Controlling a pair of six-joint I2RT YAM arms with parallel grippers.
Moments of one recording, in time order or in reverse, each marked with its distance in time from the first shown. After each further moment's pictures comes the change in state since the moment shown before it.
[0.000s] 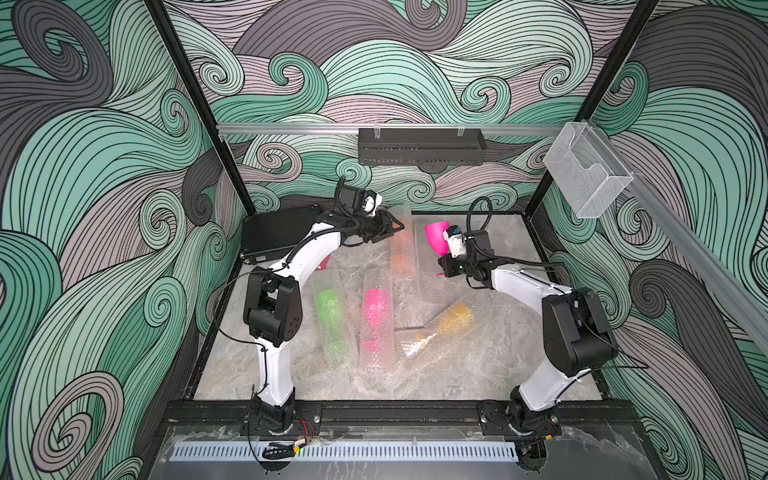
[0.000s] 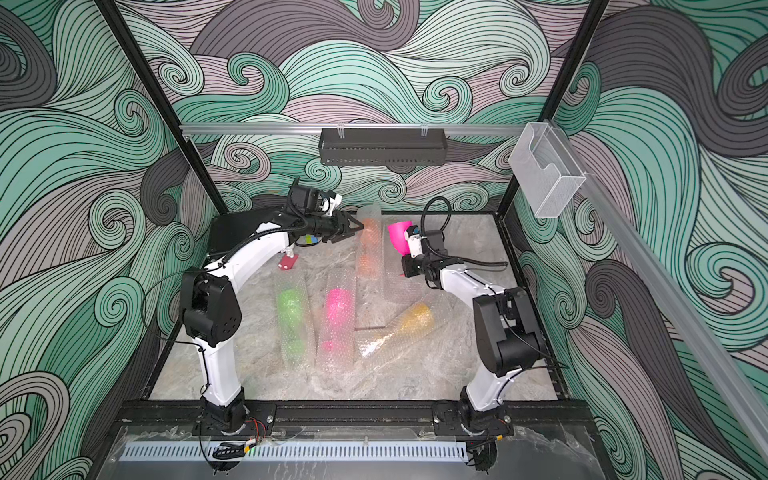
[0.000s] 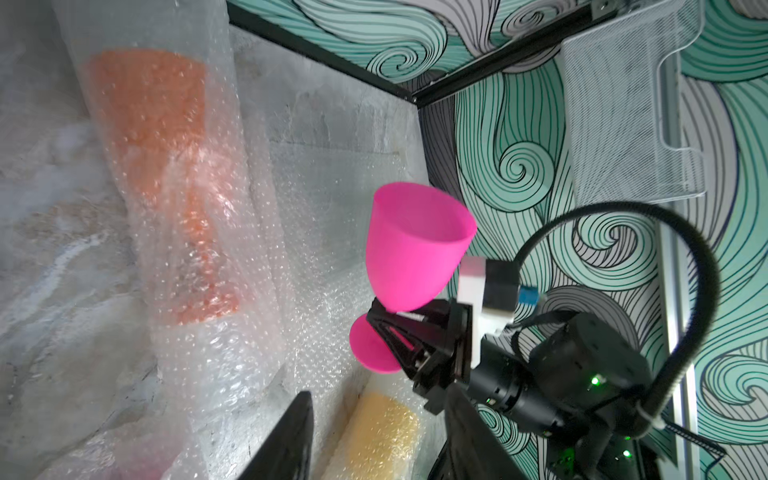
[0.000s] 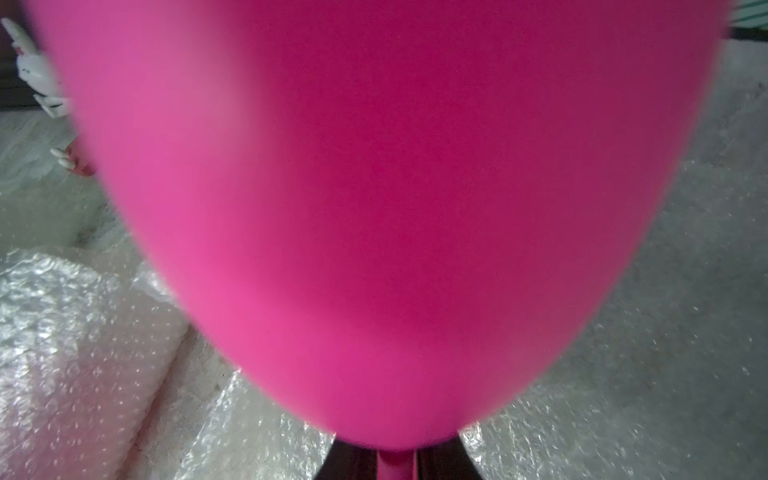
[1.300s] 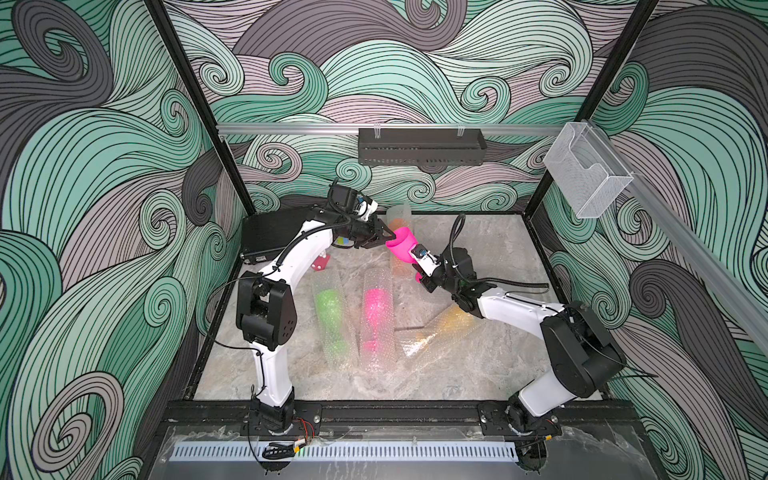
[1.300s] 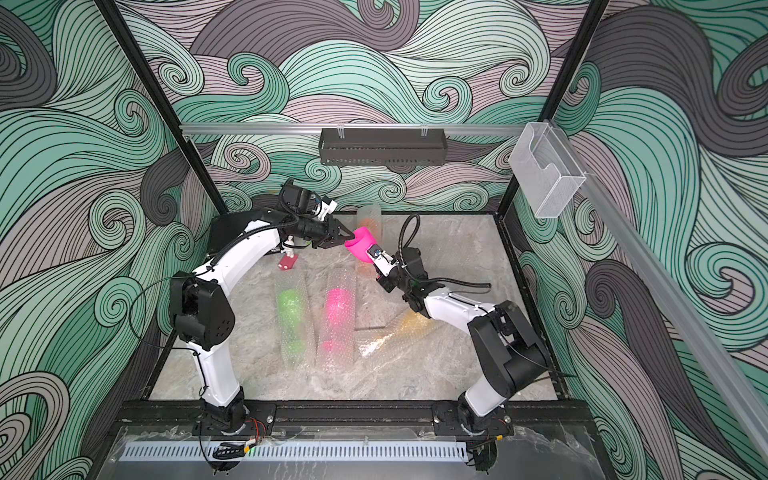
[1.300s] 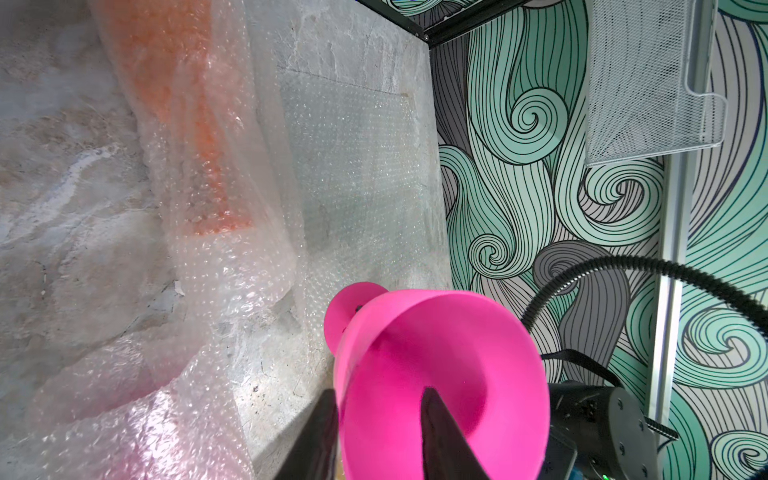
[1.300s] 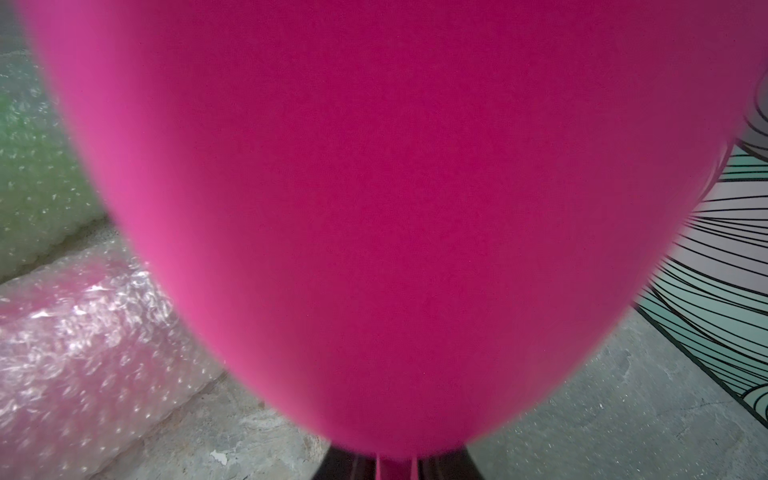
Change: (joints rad) left arm 0.030 -0.046 -0.006 -0.224 0.086 0.107; right arm 0.235 -0.087 -0.180 0.366 0.087 -0.378
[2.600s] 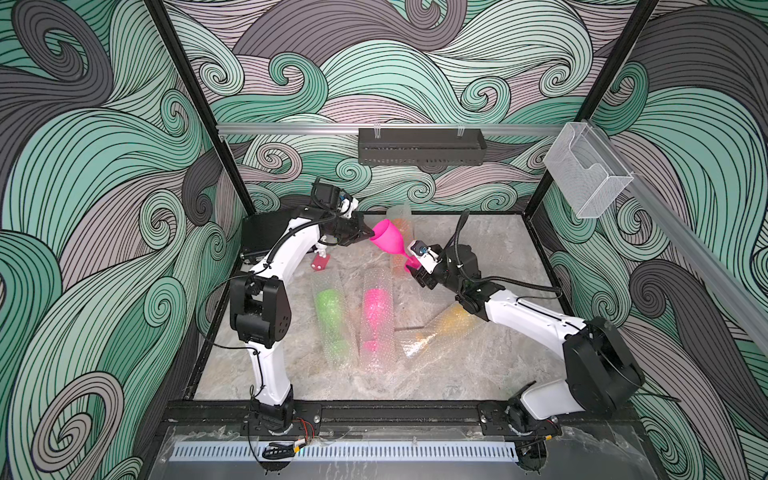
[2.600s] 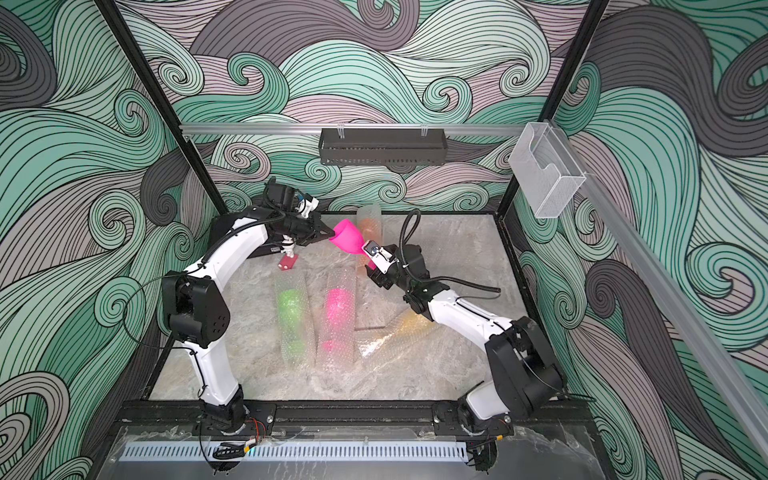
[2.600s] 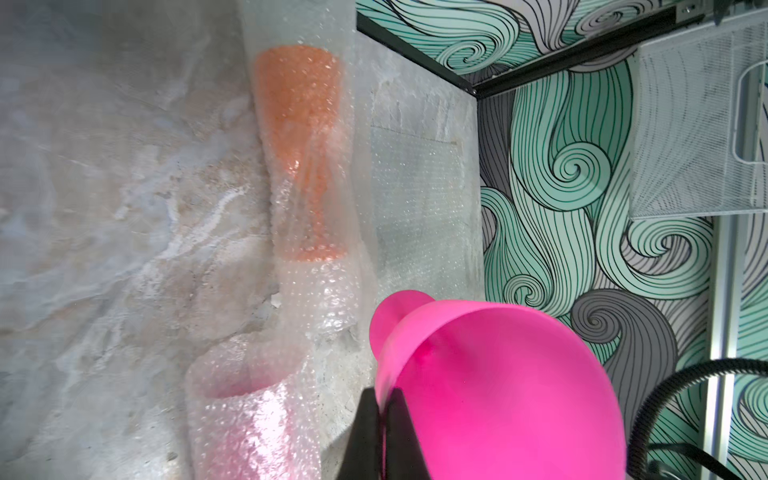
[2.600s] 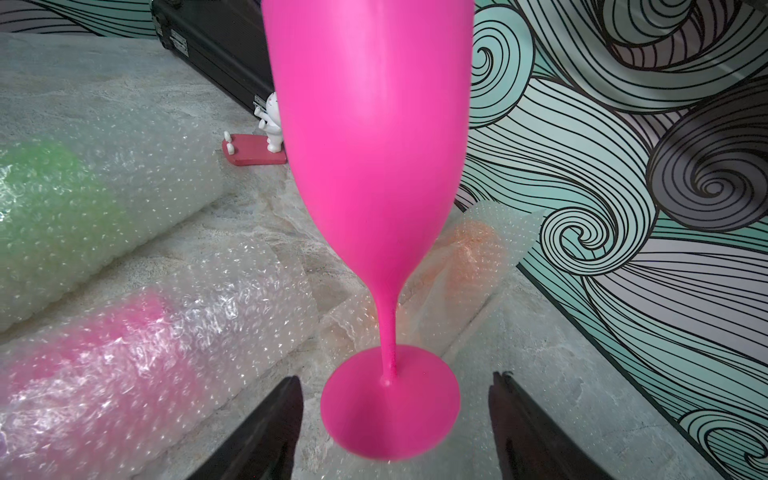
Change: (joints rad) left arm 0.121 -0.001 0.000 -0.044 -0.098 0.055; right arm 0.034 -0.129 0.035 -0.093 0.043 -0.014
